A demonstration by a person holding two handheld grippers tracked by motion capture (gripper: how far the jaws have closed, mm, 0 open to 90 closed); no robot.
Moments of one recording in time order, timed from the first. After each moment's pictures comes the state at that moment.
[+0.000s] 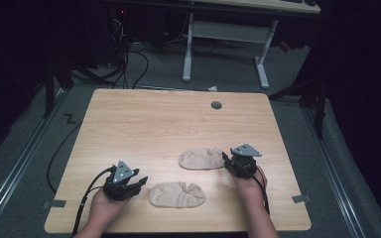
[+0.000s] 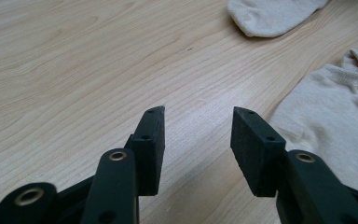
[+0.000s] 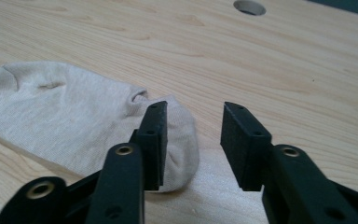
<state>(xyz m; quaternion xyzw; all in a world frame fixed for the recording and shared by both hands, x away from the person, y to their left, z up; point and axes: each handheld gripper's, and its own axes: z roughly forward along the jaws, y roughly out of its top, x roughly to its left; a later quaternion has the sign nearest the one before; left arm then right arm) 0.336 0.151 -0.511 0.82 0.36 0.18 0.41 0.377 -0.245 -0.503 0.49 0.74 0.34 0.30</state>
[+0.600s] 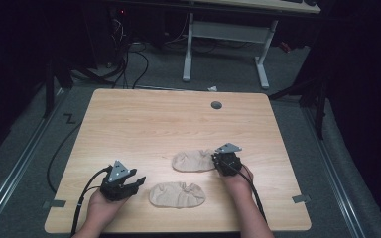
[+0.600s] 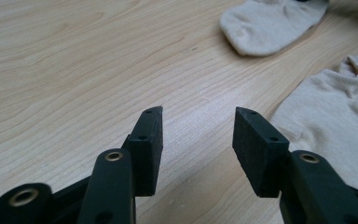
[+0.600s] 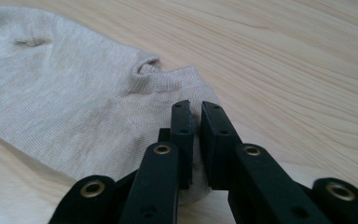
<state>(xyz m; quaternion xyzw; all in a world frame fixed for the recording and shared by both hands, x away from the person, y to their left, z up) 0.337 0.158 -0.510 0.81 0.38 0.16 0.42 0.400 -0.212 -0.527 0.46 0.79 0.30 0.25</state>
